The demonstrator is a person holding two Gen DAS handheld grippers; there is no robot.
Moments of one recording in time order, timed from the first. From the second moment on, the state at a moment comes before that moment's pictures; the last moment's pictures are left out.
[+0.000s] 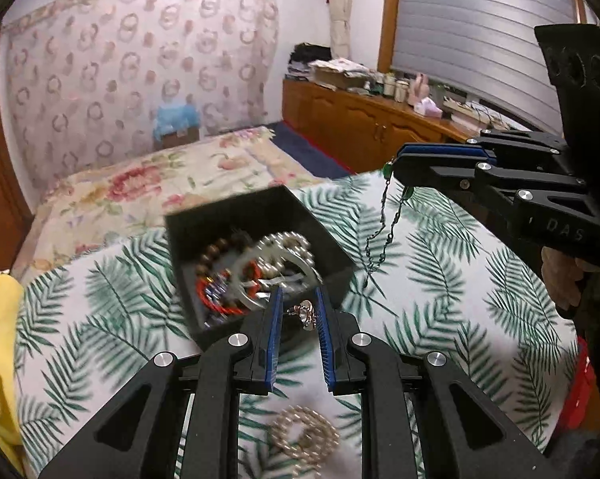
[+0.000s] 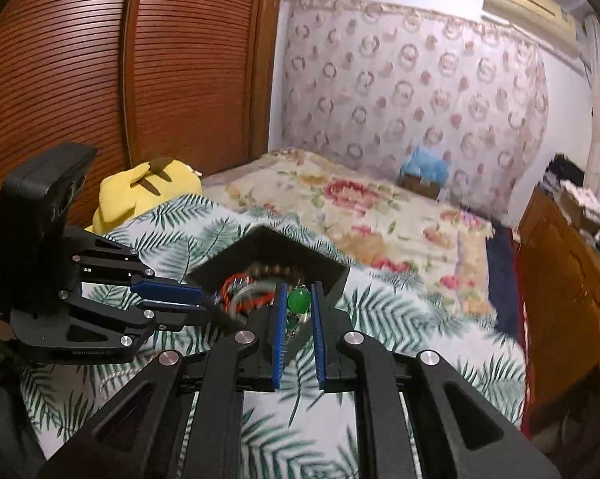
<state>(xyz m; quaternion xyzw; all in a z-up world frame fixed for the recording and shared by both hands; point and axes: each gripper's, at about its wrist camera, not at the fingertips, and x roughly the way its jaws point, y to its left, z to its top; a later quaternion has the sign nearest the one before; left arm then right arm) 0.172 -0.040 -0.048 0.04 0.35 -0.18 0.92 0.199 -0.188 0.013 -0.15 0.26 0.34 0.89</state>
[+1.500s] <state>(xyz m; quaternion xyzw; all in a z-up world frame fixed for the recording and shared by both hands) 0.268 -0.016 -0.054 0.02 0.35 -0.12 0.93 0.283 -0.159 -0.017 -0.12 0.30 0.34 0.89</state>
